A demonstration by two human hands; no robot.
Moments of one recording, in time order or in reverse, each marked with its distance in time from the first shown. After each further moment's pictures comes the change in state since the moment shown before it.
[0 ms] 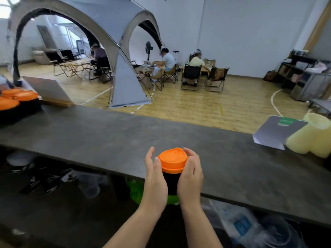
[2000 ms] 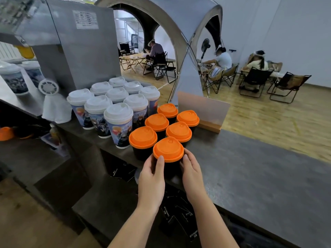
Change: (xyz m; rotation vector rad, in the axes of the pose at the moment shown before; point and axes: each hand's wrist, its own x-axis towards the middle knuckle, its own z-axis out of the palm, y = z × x) left_hand 0.259 0.045 -0.672 0.115 0.345 -0.059; right_hand -0.118 0.031 0.702 0.068 -0.550 0.163
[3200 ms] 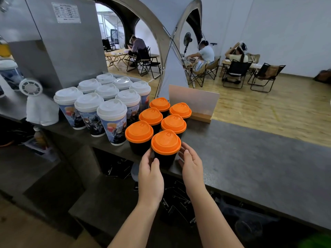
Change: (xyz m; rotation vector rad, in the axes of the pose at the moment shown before) left_hand -0.009 0.003 -0.013 -0.059 -0.023 -0.042; right_hand -0.025 -0.010 0.011 -0.017 0.222 0.020
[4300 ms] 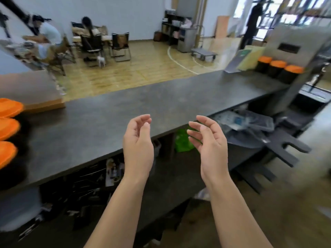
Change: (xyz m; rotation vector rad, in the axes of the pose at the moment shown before) left_hand -0.174 0.018 0.166 -0.098 -0.812 0.128; right_hand -0.202 -0.062 -0.248 0.154 0.928 -0.223
